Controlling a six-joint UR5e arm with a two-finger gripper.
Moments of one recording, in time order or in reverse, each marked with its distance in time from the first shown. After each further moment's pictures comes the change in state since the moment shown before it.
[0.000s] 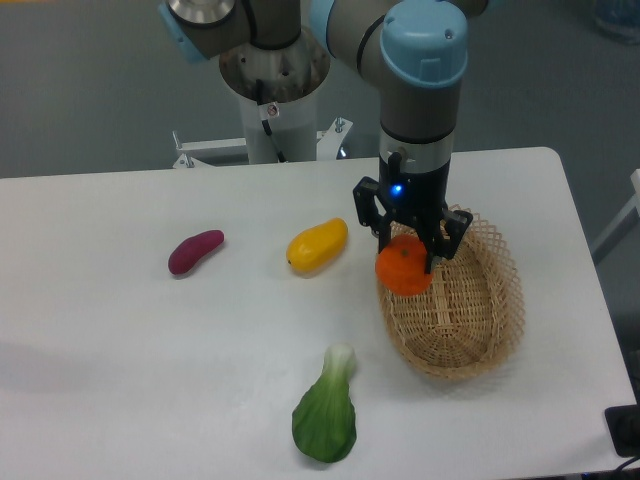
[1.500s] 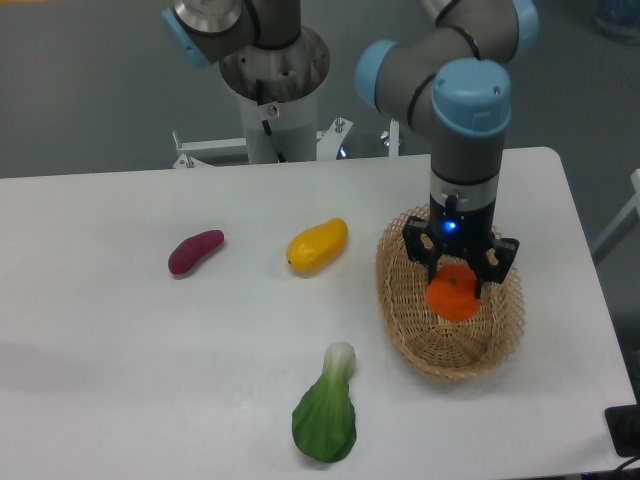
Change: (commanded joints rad) arm 0.032 -0.042 0.002 0.086 -0.018 -0.037
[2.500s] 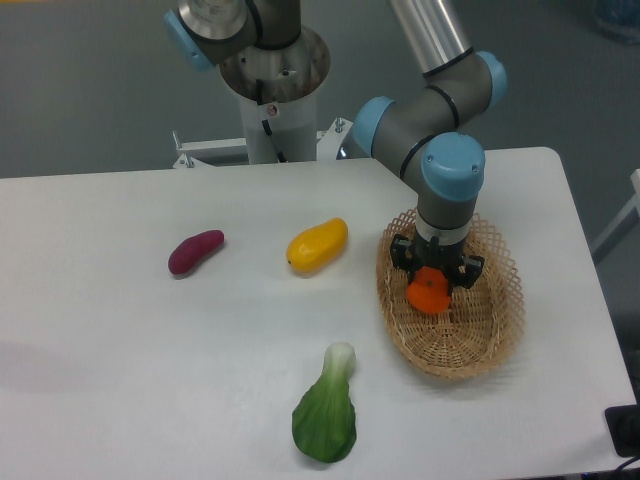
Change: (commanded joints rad) arm 0.097 -0.156 -0.292 0.298 0.083 -0.006
